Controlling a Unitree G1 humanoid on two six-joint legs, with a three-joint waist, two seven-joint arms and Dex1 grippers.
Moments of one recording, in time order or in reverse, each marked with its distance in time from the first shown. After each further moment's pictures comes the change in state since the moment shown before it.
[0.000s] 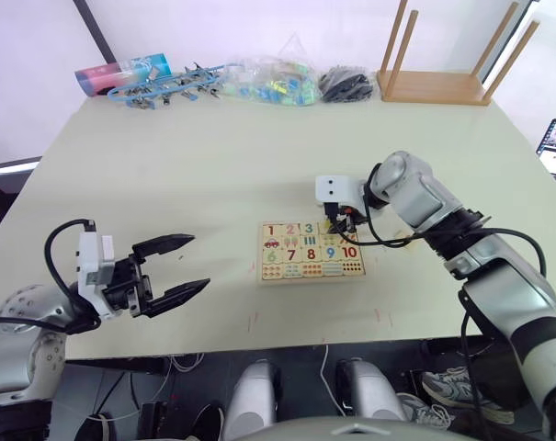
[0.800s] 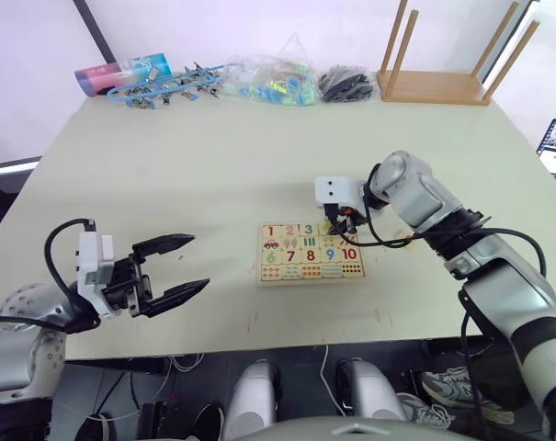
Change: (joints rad) left arm -0.013 -0.003 0.000 0.017 0.002 -0.003 -0.015; right arm 0.000 0.000 0.000 0.000 0.000 -0.010 0.016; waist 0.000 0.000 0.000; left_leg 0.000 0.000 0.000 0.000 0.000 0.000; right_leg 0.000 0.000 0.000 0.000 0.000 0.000
